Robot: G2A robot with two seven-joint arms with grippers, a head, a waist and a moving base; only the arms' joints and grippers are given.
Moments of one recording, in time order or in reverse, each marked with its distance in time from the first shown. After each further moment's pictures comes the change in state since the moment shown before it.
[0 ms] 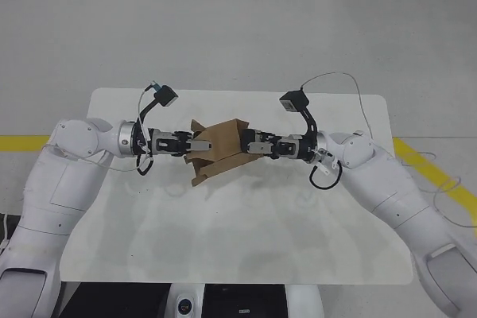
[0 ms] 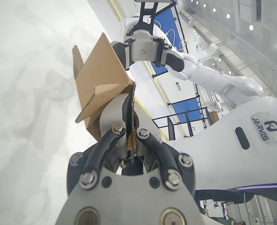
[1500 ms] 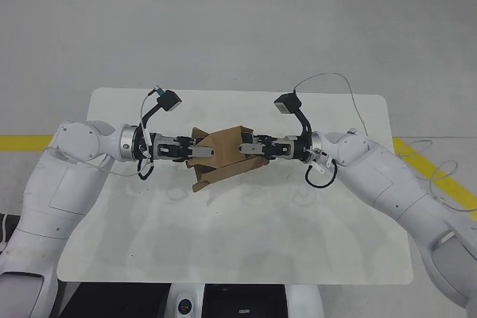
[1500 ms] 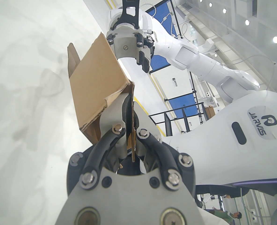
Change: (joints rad) left arm 0.013 0.019 0.018 -0.041 -0.033 0.003 -0.003; right arm 0.132 0.007 -0.255 0.083 0.105 -0.070 -0.070
